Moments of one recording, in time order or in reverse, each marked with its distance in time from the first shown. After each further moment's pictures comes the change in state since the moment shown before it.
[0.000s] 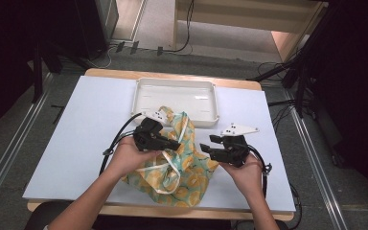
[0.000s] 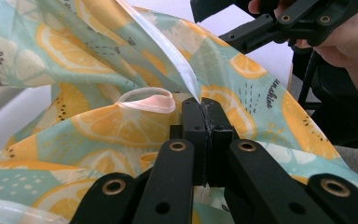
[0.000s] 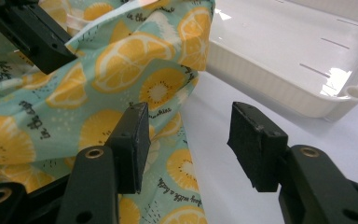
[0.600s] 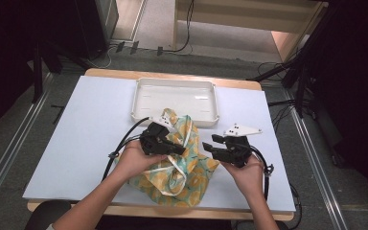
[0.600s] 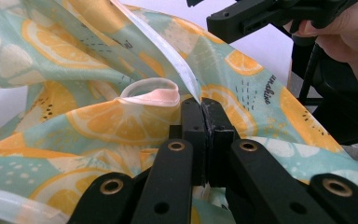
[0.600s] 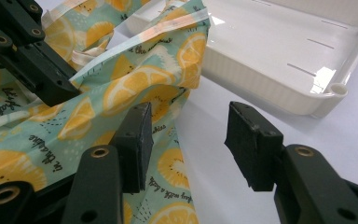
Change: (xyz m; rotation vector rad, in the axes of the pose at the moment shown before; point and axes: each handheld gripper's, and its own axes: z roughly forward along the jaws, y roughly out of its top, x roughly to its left) left arm -0.004 -0.003 0.020 0.011 -0.021 0.010; right arm -0.003 -0.003 -0.004 -0.021 -0.027 0.014
